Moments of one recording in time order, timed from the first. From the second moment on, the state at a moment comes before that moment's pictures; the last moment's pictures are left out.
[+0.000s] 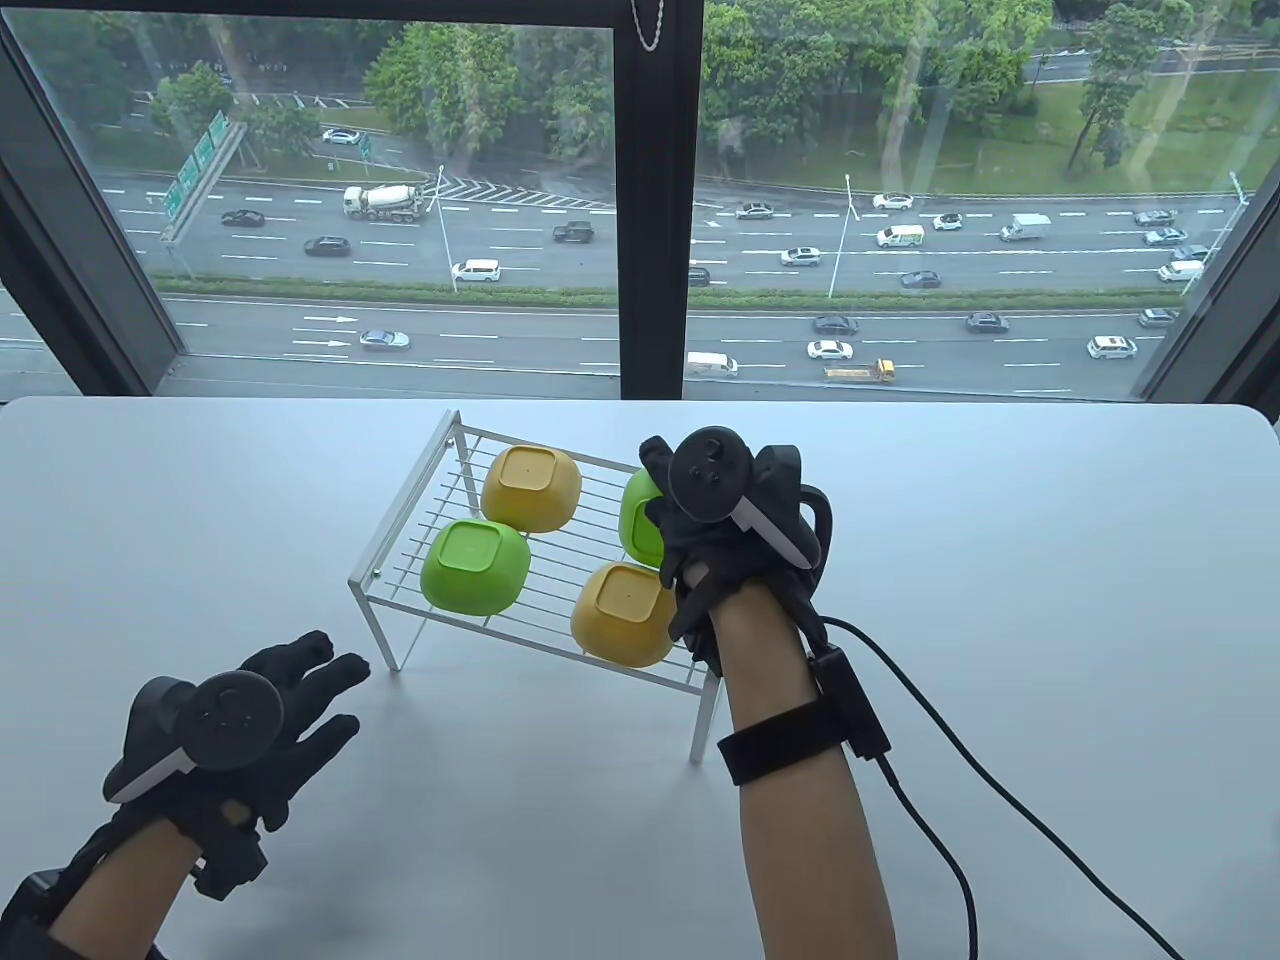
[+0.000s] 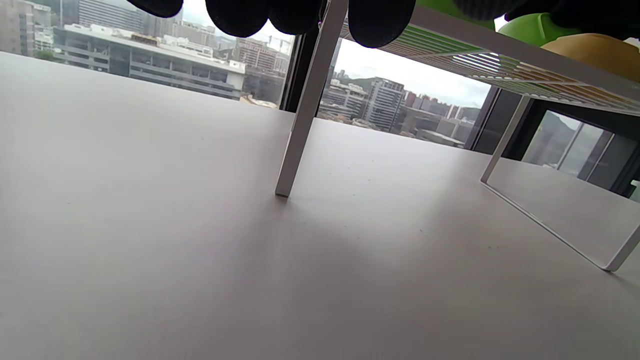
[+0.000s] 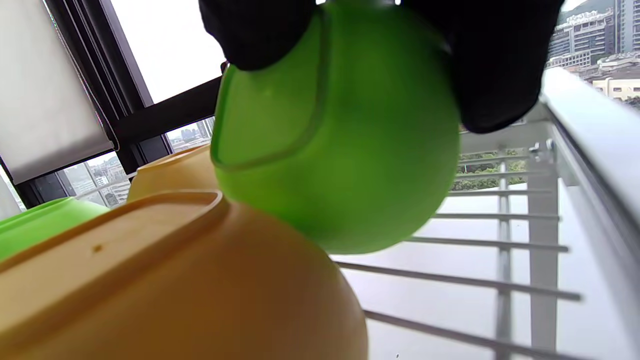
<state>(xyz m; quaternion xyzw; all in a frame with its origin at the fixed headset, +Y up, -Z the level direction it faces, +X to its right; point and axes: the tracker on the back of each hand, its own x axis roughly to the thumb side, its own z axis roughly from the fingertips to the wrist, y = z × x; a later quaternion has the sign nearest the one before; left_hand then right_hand) -0.355 -0.681 -0.293 -0.04 -0.16 0.12 0.98 0.048 -0.584 -0.435 0.08 0.02 0.98 0.19</state>
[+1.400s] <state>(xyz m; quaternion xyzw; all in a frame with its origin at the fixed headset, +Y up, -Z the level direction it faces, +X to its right) -0.365 -0.661 -0.284 0.00 -0.14 0.13 0.98 0.141 -0.612 -0.285 0.09 -0.10 0.97 0.20</state>
